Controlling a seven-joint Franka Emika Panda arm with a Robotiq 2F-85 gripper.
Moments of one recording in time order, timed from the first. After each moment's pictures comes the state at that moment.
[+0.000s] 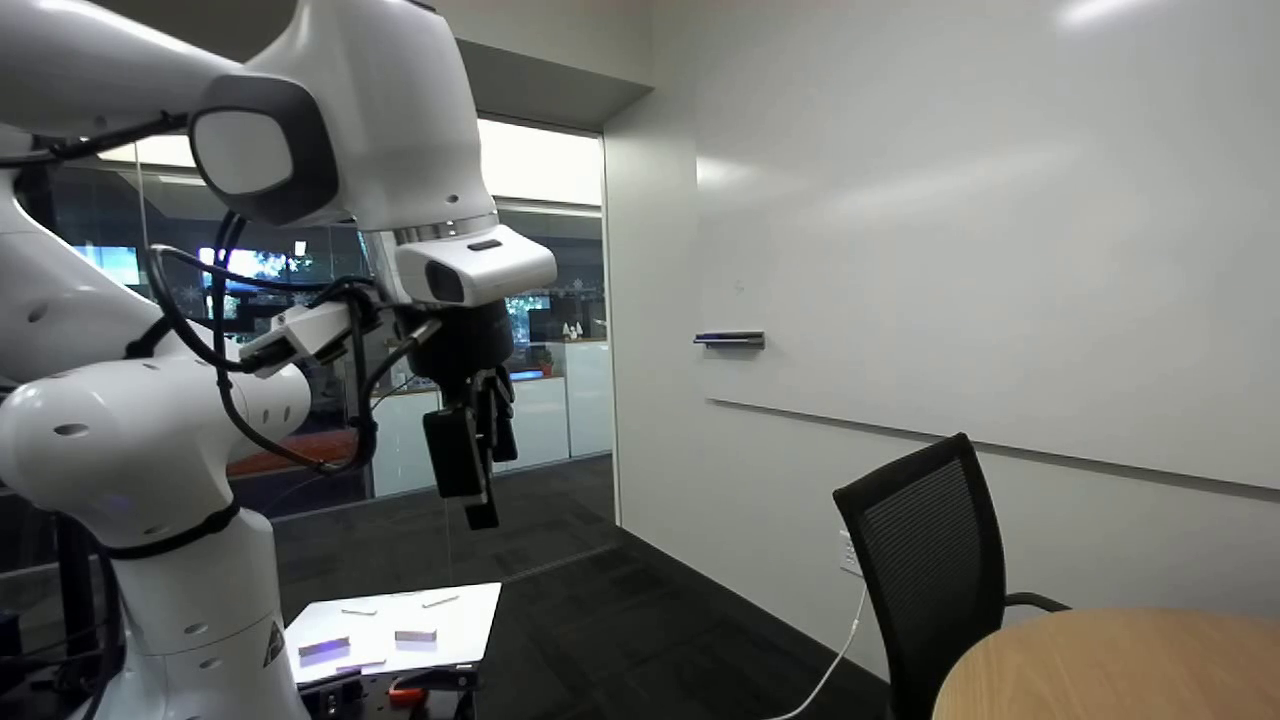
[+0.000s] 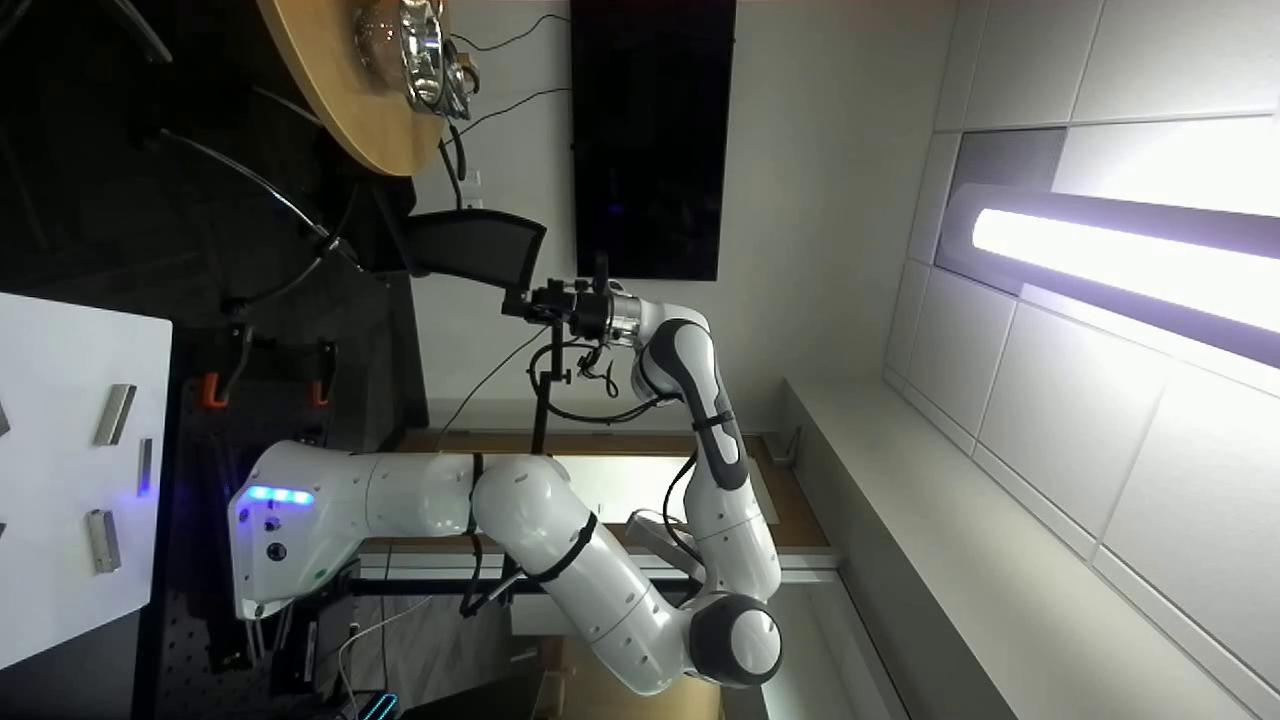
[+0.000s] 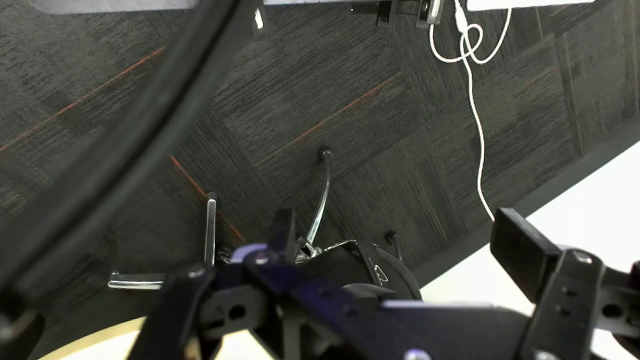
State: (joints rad) arm -0.12 -0.86 -0.40 -2.80 0.00 1.99 -0.33
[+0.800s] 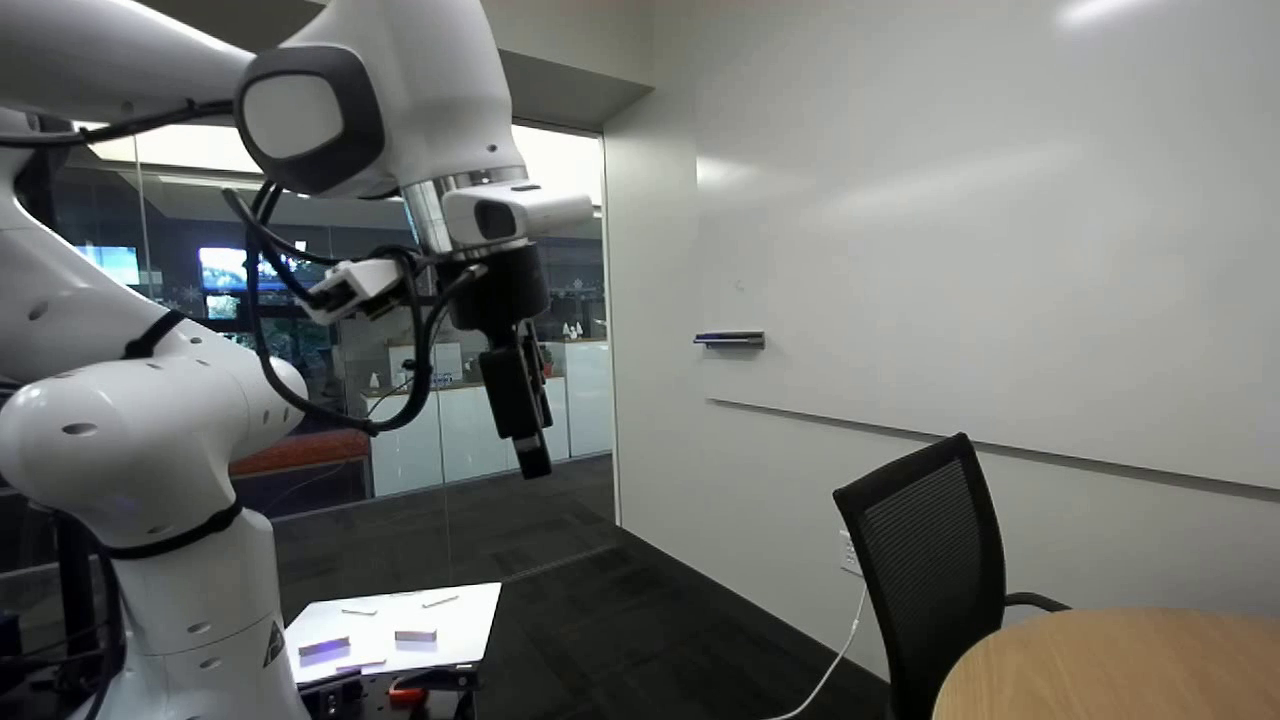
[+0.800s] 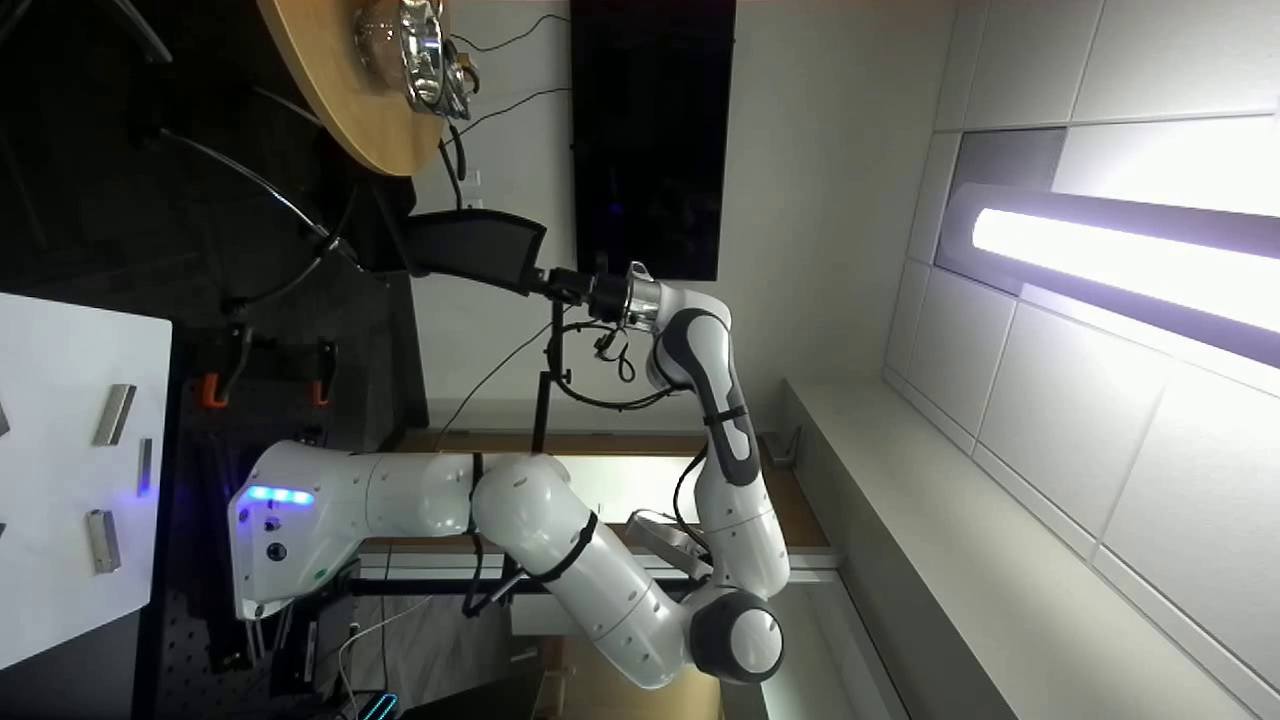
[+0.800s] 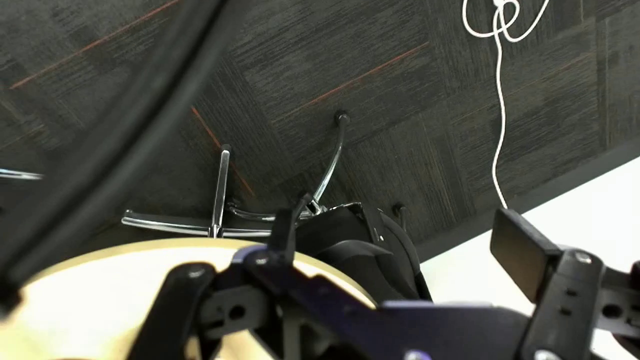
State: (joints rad) arm -0.08 -0.84 -0.32 -2.74 0.00 2.05 -0.33
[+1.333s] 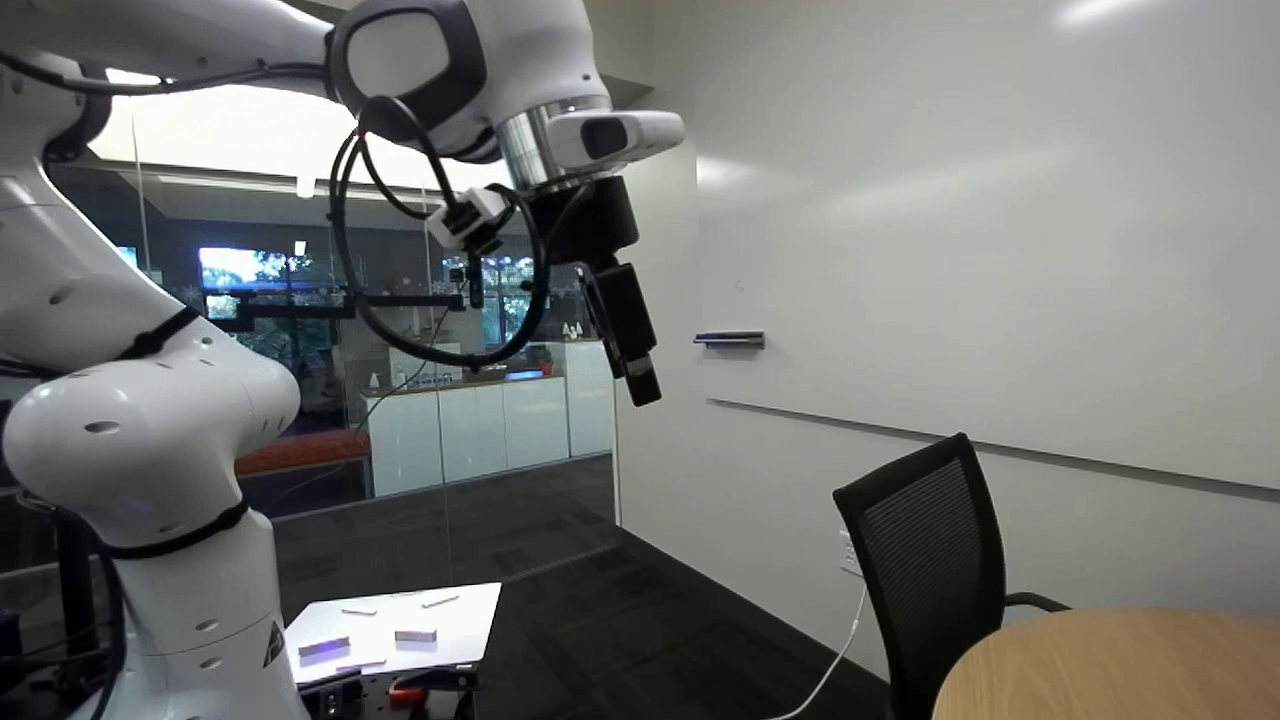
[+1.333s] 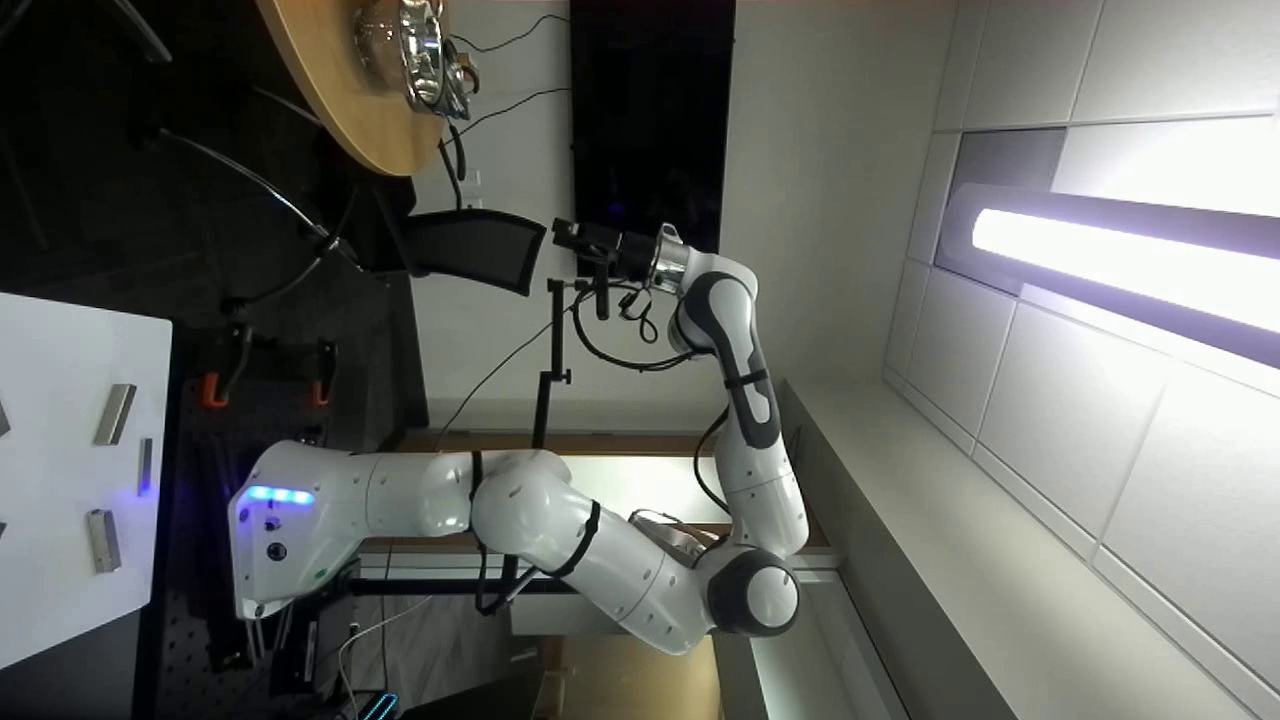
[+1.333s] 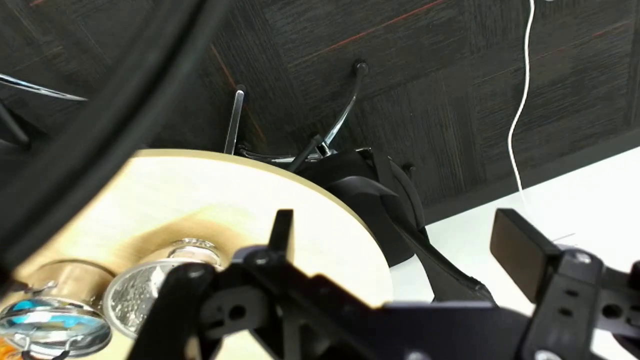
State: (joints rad) arm 0.01 -0.66 -0.31 -2.54 0.01 2.14 -0.33
